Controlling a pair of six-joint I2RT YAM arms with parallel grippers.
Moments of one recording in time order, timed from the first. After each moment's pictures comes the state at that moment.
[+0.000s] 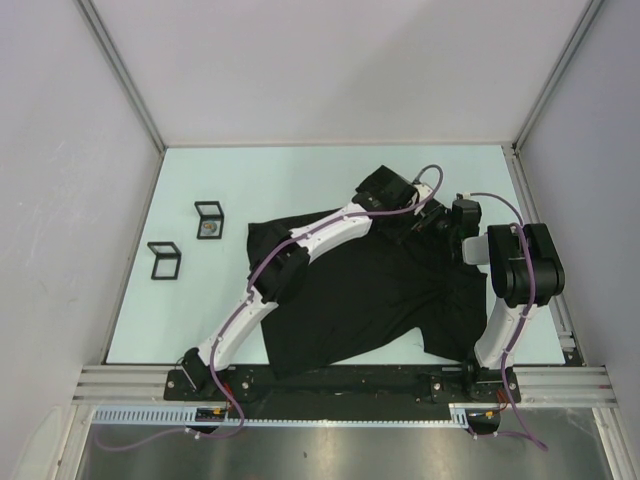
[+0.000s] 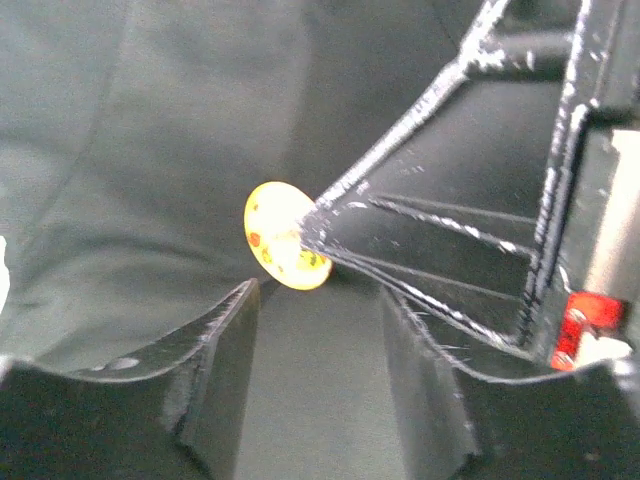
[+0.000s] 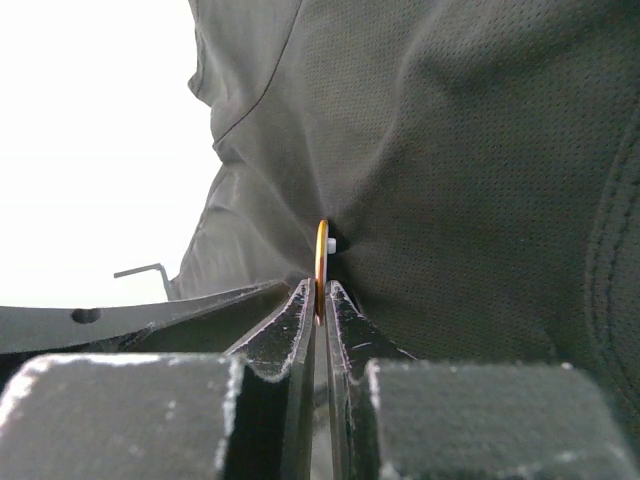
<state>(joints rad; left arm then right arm) -0.86 2.53 2.26 -0.57 0.00 0.03 0.04 1.88 0.77 0.55 -0.43 1.00</state>
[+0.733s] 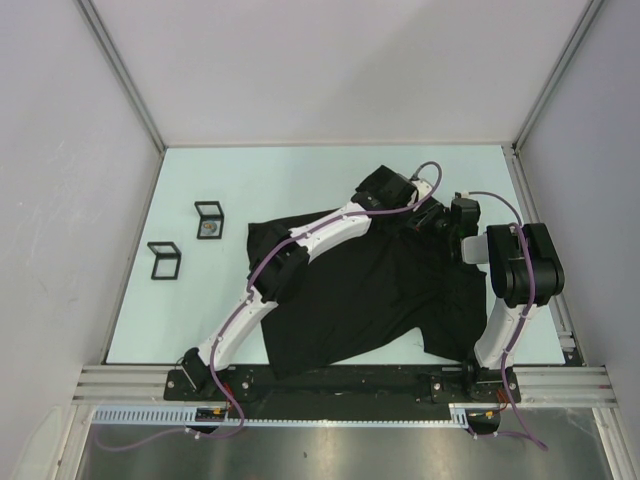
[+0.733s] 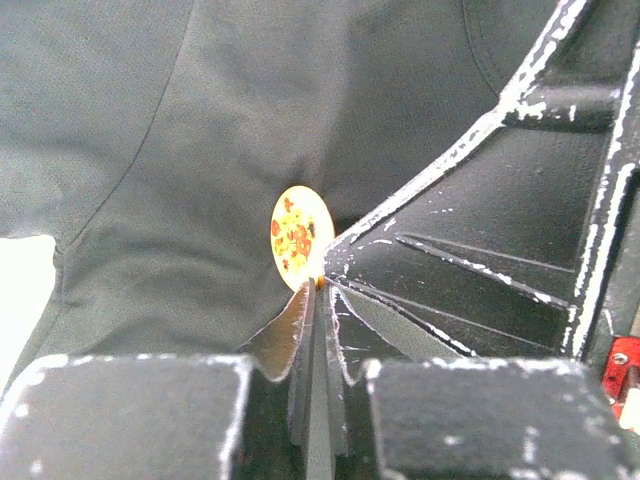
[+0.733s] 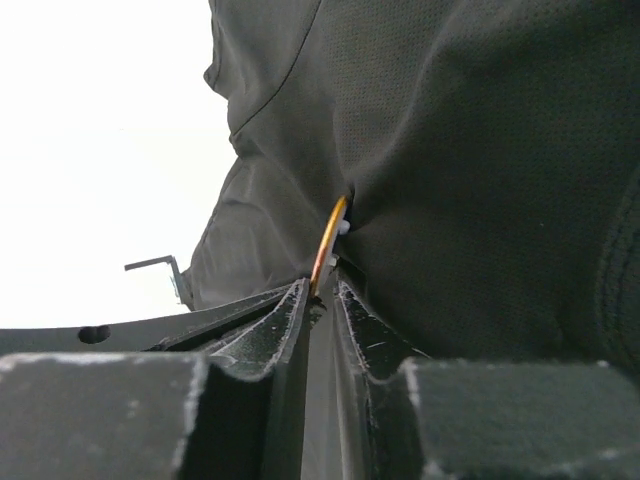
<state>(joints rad) -0.86 2.53 2.26 -0.53 -0.07 0.03 0.05 1.88 0.78 0.56 -0.45 1.02</state>
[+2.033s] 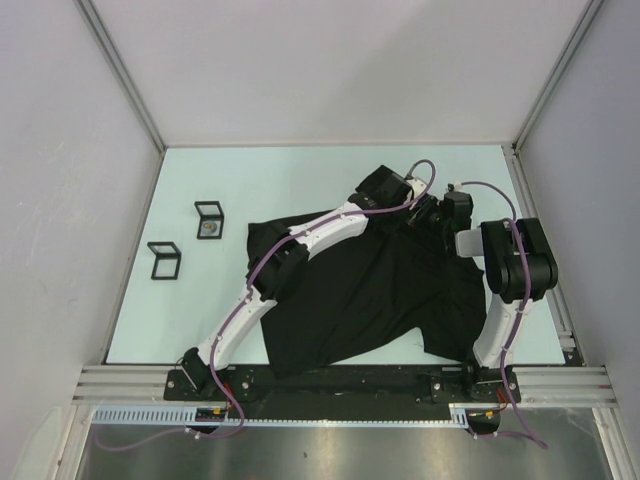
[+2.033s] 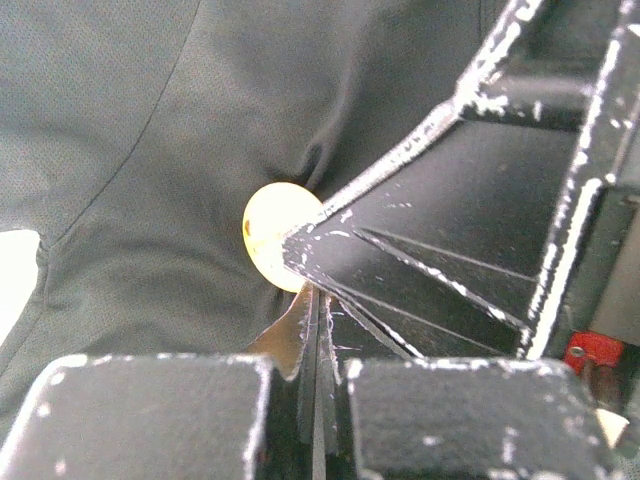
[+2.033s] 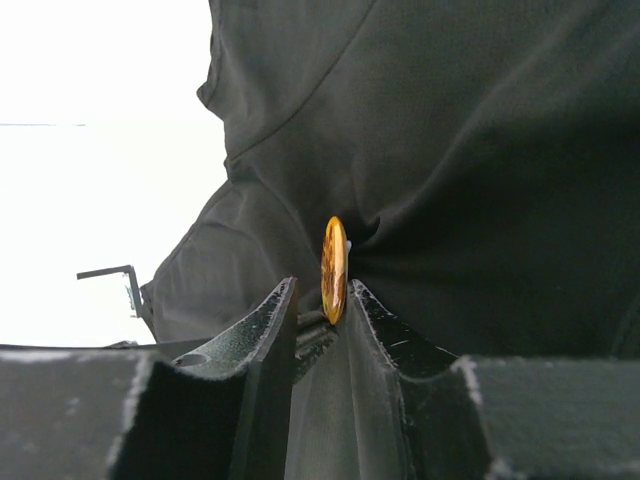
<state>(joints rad) -0.84 2.53 2.22 -0.48 -0.05 -0.02 0.08 1.92 0.86 0.53 -0.38 0.91</state>
